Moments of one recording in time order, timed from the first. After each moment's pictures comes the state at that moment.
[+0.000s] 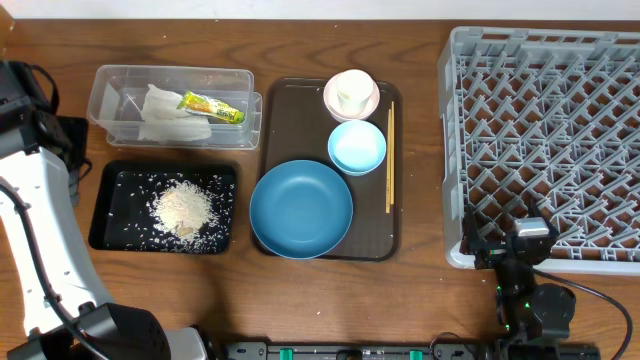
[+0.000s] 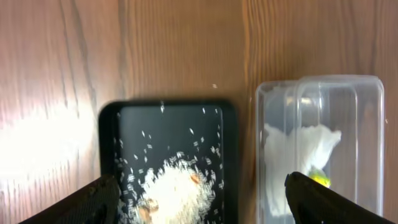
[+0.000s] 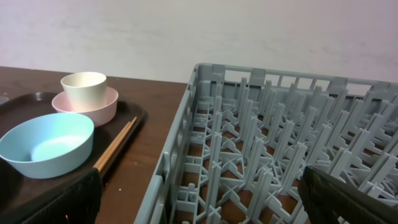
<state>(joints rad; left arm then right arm) 0.47 1.55 1.57 -1.18 -0.22 -1.04 -0.03 0.01 0.01 -0.06 -0.10 -0.05</state>
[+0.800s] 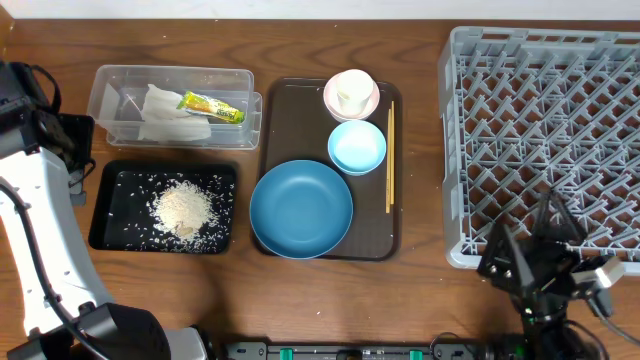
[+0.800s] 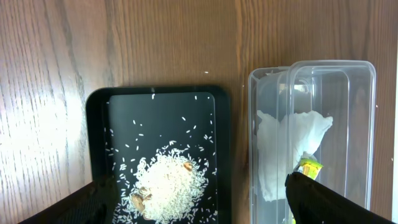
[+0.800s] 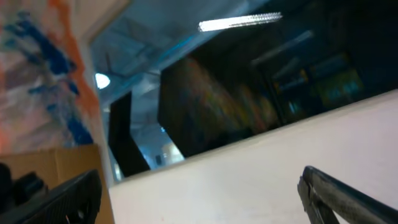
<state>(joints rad) 0.47 1.55 1.57 -1.18 -0.17 -1.04 -0.03 0.07 0.09 0.66 -0.31 0.67</state>
